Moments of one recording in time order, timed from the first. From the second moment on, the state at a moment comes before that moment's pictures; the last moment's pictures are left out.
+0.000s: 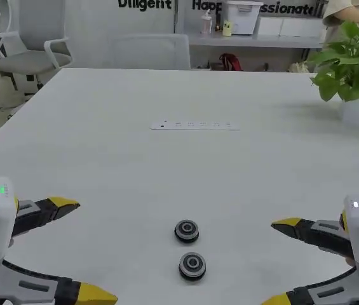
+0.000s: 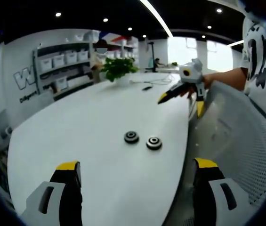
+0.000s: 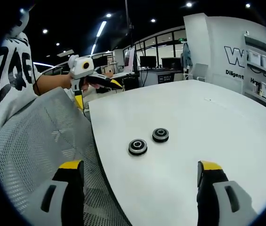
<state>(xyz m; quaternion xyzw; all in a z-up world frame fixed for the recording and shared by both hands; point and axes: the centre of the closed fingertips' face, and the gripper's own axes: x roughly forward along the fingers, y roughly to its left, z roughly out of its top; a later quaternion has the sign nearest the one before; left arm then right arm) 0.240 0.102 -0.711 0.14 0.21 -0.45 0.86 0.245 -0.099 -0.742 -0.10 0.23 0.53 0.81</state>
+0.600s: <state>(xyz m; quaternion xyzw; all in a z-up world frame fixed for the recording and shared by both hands) 0.243 0.102 -0.712 0.14 0.21 -0.45 0.86 0.246 -0.098 -0.743 -0.10 0.23 0.53 0.81</state>
